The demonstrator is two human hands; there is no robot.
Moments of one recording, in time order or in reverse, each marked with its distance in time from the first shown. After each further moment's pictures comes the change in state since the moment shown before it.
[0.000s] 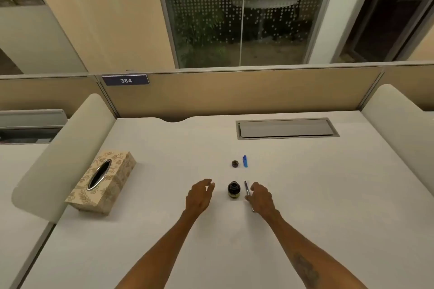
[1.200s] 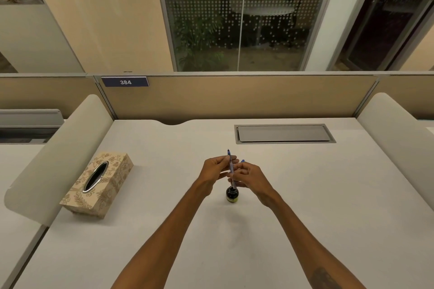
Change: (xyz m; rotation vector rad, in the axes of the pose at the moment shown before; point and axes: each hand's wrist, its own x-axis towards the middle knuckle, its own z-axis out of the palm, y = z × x) left_hand 0.018 0.092 -0.035 -0.841 -0.264 0.092; right_hand -0.034 -0.078 -0.088 0.898 -0.197 -0.217
